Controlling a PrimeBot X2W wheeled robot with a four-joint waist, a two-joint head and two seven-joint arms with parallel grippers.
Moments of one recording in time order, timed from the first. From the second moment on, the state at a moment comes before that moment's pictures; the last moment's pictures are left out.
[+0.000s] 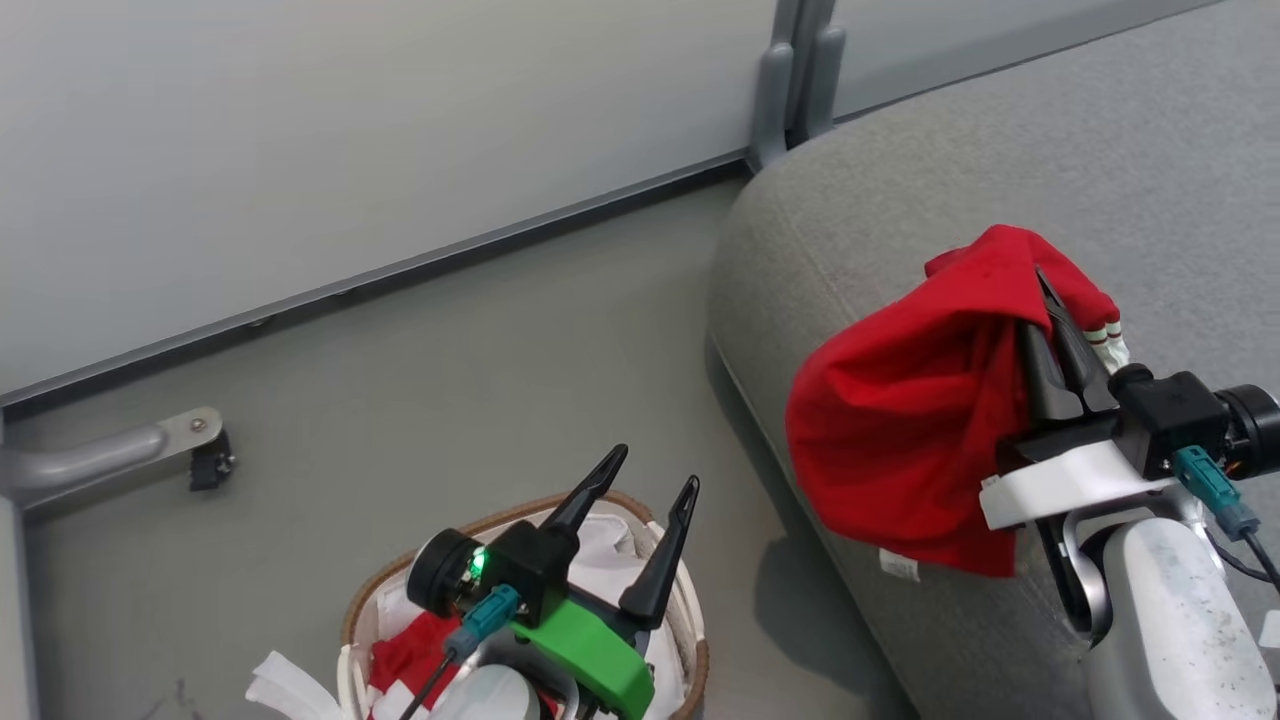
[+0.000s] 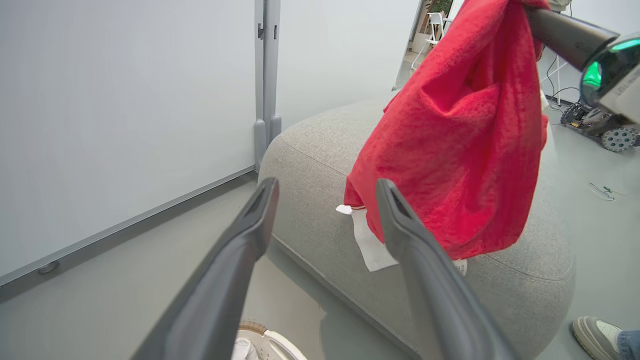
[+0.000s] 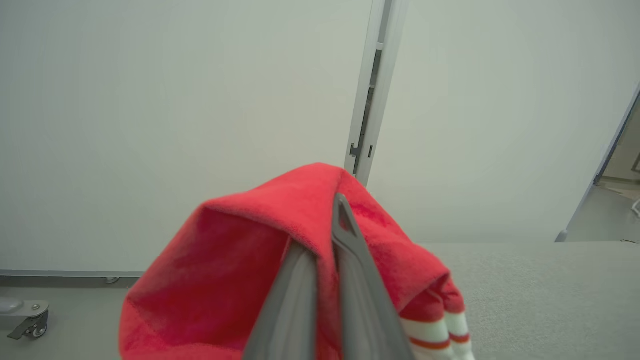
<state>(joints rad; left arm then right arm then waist) -0.24 0.07 -0.62 0.32 -0.35 -0.13 -0.26 -0.27 -0.05 -0.03 0.10 -0.03 0.13 -0.26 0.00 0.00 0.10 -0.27</state>
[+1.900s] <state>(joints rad) -0.51 0.13 -0.61 0.23 -0.19 -0.13 -0.26 -0.78 -0.29 -0.39 0.53 -0.10 0.13 -0.26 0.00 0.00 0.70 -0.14</state>
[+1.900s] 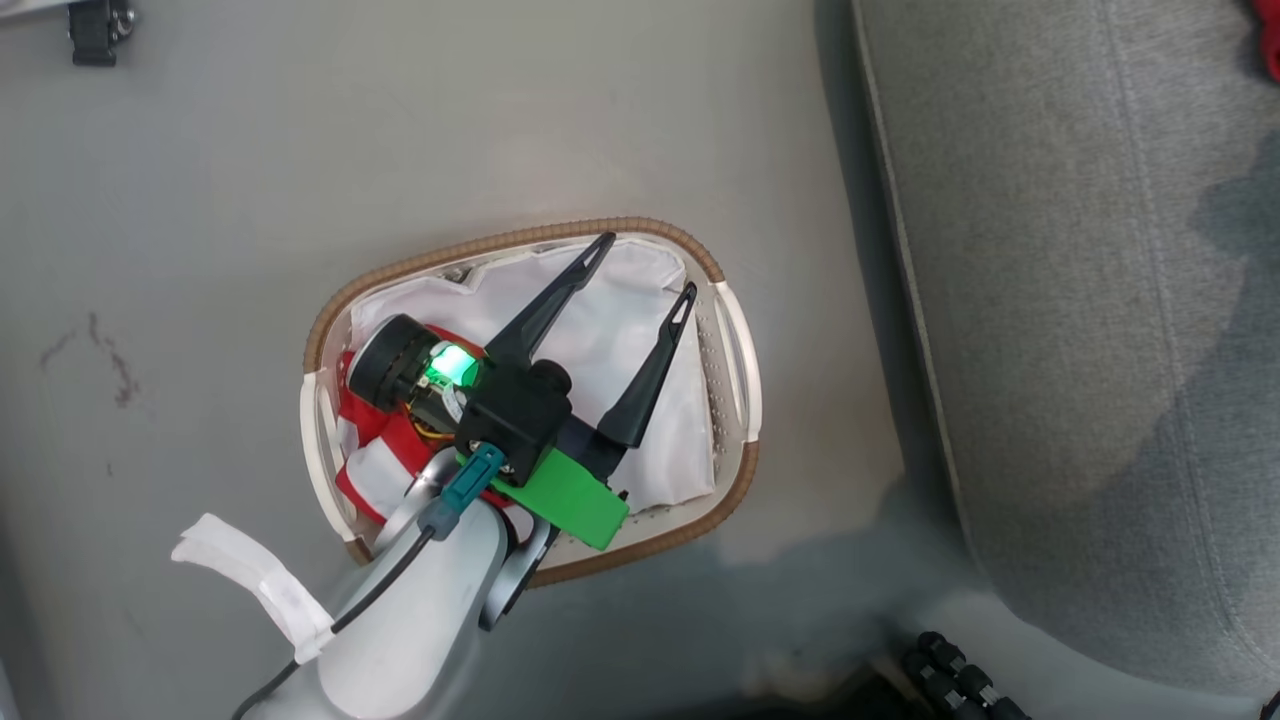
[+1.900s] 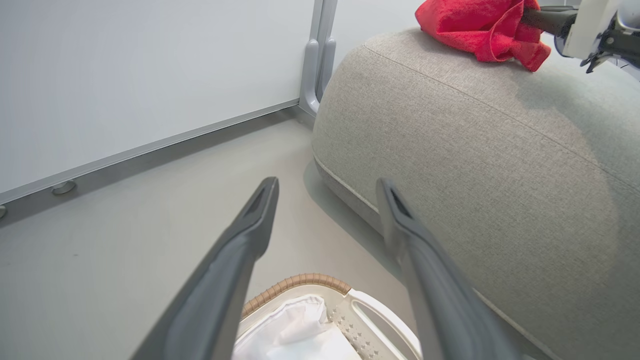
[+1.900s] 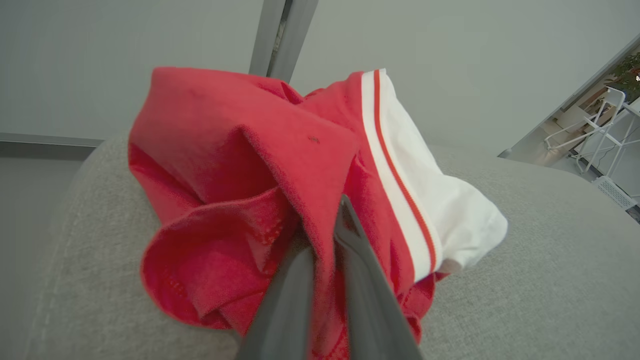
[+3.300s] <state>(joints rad) -0.06 0.05 -0.05 0.26 -0.29 -0.13 -0.26 -0.33 -0.05 -0.07 0.33 0.04 0.13 -0.26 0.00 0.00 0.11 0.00</state>
